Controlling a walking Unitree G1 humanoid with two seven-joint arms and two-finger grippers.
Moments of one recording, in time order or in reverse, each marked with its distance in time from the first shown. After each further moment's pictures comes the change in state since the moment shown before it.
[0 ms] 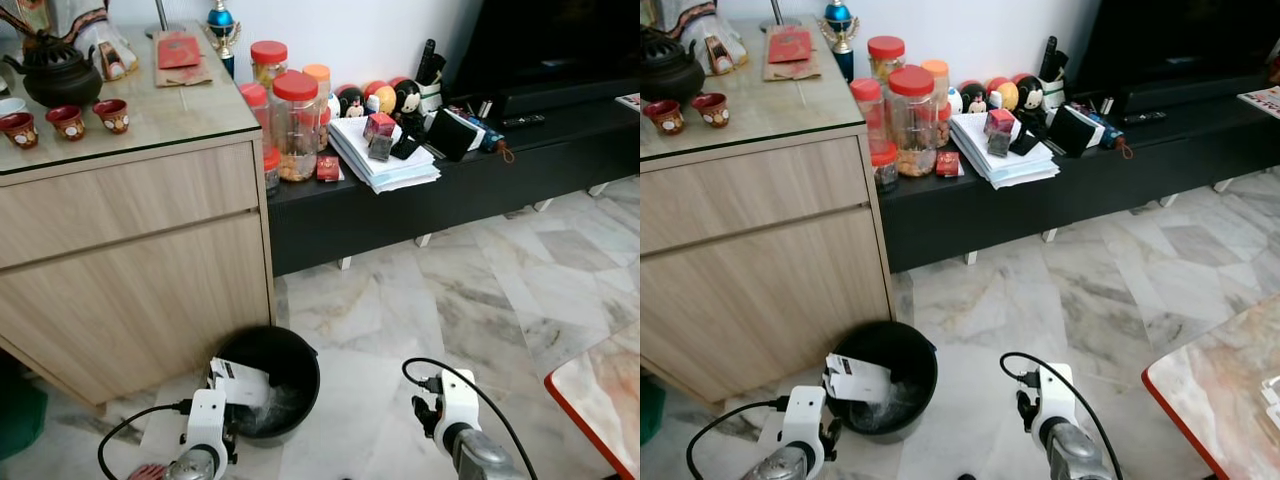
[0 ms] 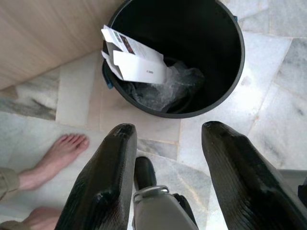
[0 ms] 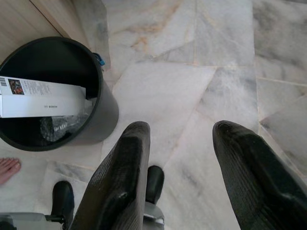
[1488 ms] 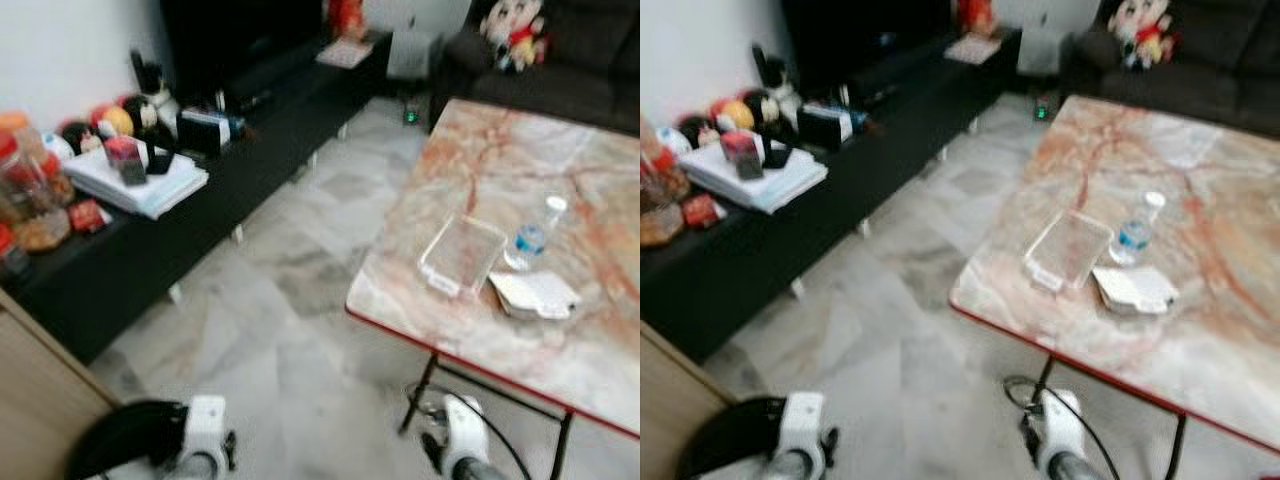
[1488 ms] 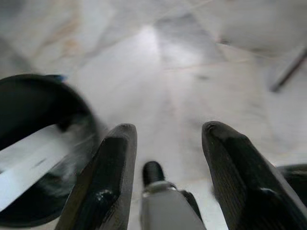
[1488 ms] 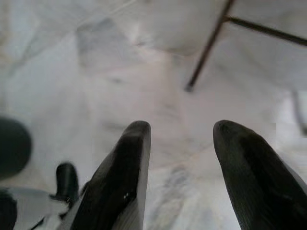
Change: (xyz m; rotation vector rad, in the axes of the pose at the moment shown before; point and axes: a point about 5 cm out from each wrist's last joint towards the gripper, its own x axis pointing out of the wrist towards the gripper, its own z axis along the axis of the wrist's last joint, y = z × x) left arm -0.002 -0.010 -0.010 -0.001 0.036 -0.020; right arm -0.010 -0.016 -0.030 0.016 0.116 -0.052
